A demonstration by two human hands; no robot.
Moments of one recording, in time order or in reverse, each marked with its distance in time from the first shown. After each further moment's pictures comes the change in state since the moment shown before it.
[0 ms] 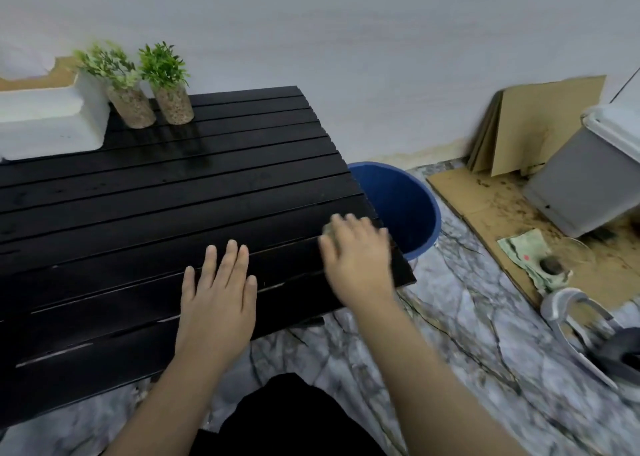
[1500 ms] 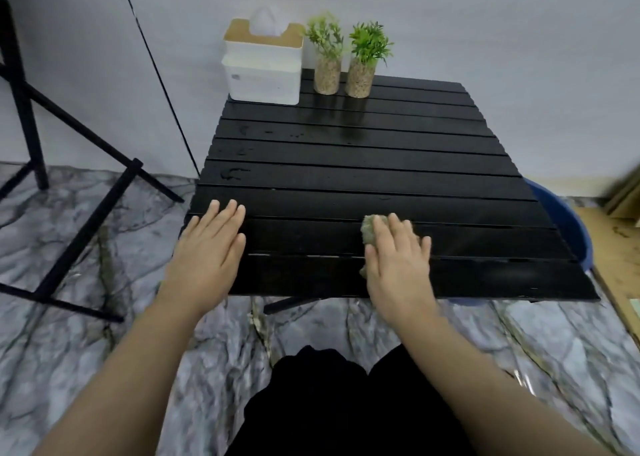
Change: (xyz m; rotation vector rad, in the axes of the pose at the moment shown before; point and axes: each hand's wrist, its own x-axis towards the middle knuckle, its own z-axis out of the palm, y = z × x) left_hand -0.073 -0.232 -0.081 -0.136 0.143 -0.136; right_hand -0.088 -0.167 0.056 0.035 -0.104 -0.224
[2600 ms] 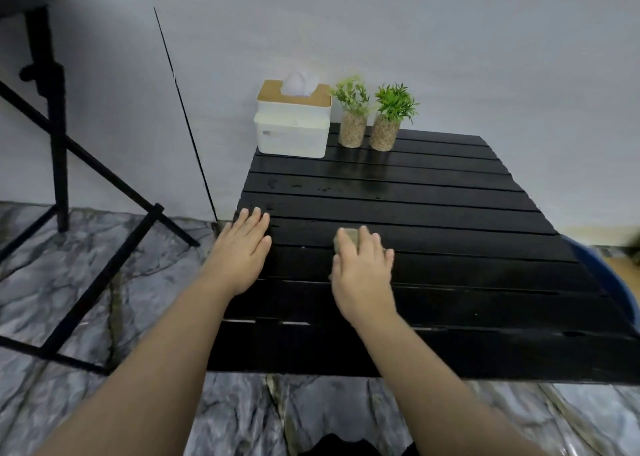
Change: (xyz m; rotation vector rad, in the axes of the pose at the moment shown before) left_hand 0.101 -0.037 -0.004 0.026 -0.129 -0.041; right_hand 0.077 -0.087 0.045 -0.002 0.002 -0.054
